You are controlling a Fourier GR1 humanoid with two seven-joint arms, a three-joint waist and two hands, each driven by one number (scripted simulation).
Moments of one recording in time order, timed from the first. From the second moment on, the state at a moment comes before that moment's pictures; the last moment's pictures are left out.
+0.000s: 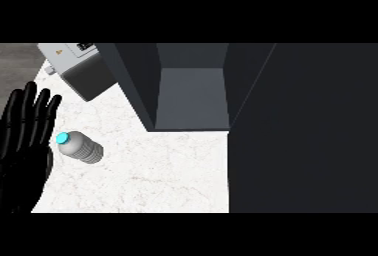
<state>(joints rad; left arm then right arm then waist) 0.02 0.08 0.01 -2.10 0.02 -0.03 0.02 -0.01 -0.10 0.01 -2.10 0.00 -0.02 -0.02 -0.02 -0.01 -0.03</state>
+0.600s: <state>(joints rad) 0.02 0.02 0.06 -1.97 0.13 0.19 0.12 0.21 -0.03 0.11 -2.21 -0.16 0.01 0.11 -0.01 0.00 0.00</state>
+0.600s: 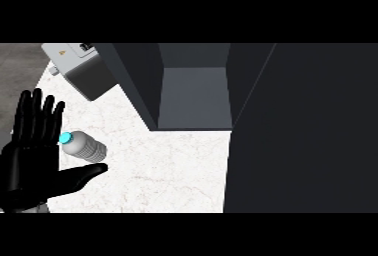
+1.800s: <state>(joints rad) 0.33 0.01 -0.01 -2.13 0.21 0.23 0.10 0.55 -0.03 0.22 -2.29 -0.23 0.11 0.00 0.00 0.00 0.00</state>
